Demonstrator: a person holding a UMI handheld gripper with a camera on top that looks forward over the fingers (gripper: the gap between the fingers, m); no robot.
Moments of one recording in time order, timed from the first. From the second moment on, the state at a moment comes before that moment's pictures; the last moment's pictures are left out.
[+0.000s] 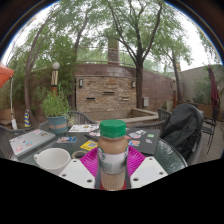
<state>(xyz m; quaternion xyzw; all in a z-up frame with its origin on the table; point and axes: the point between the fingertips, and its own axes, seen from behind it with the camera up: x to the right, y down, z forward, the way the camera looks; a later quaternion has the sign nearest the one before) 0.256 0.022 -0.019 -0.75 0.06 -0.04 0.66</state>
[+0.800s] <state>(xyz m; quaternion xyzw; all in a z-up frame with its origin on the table) 0.163 -0.208 0.122 -0.85 0.09 -0.03 0.52</state>
